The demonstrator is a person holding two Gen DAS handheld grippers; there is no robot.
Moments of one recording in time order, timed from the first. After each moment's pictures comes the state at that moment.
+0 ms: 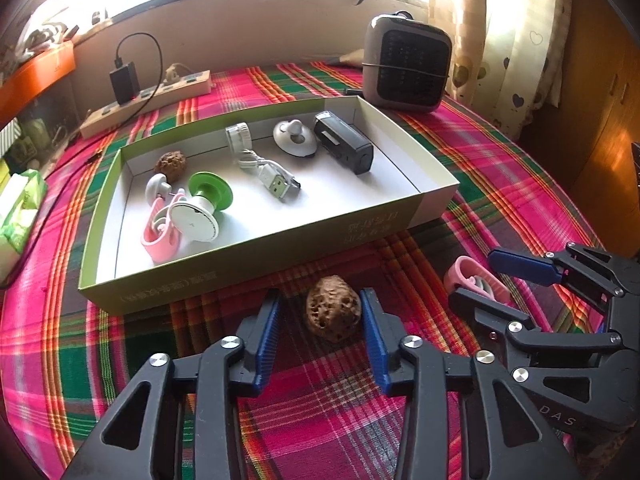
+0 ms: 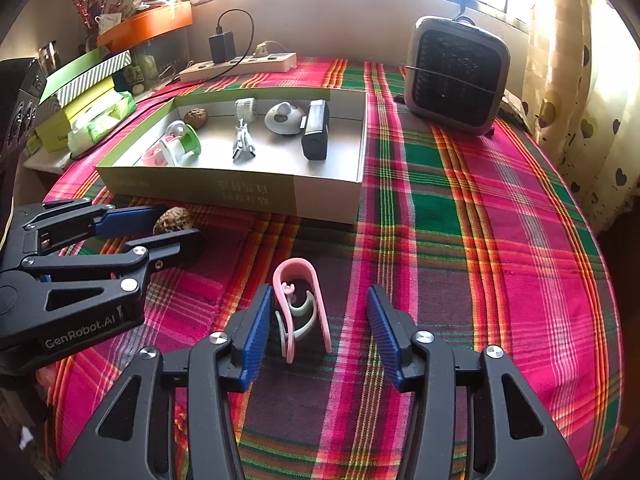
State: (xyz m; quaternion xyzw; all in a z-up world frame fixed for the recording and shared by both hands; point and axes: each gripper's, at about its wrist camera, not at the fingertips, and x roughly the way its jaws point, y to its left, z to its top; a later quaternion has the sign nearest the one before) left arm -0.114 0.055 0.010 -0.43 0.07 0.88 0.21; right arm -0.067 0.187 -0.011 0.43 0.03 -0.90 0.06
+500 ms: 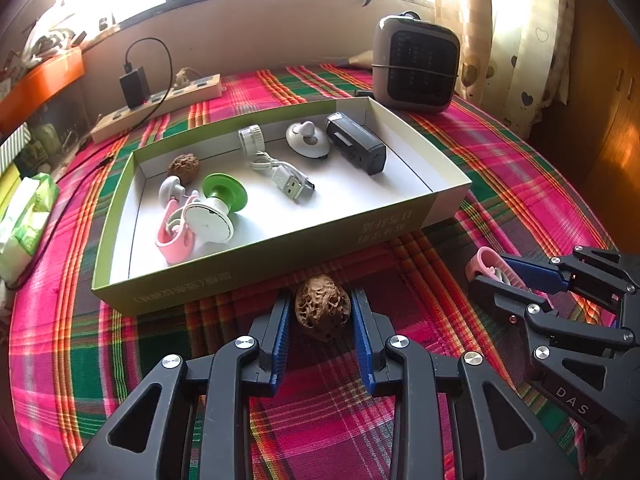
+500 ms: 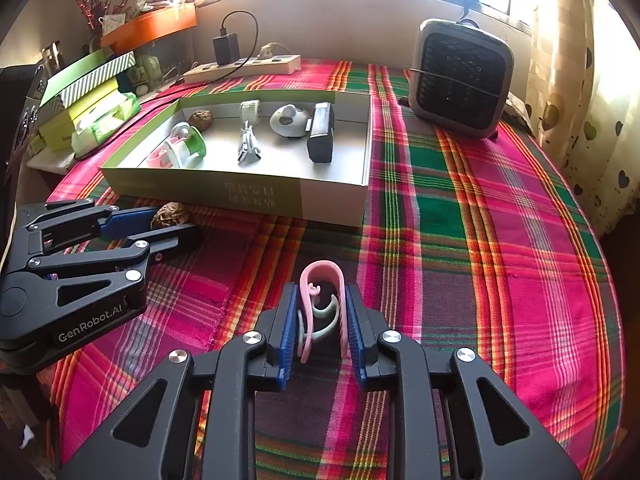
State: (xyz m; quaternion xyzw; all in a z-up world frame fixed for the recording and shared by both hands) left arm -0.113 0.053 0.010 -0.42 0.08 0.88 0.19; right arm -0.067 0.186 -0.010 0.43 0.03 -0.90 0.06
